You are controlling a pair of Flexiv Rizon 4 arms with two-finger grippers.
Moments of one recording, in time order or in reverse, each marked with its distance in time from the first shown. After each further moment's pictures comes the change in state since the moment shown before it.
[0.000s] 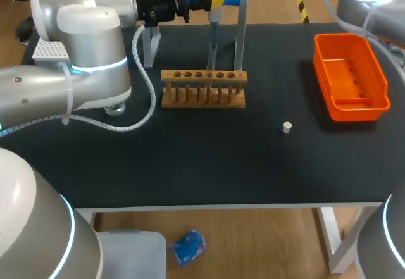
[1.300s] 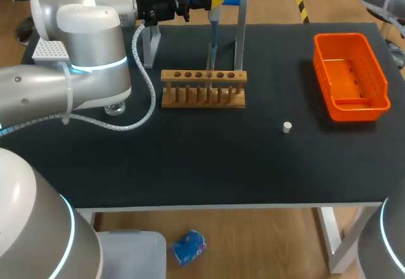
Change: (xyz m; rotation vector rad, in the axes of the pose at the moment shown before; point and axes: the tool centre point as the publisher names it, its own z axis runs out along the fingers) left arm -0.001 -0.003 0.000 0.002 -0.001 0.000; right arm 0.012 0.024 -0.015 0.139 -0.042 -0.037
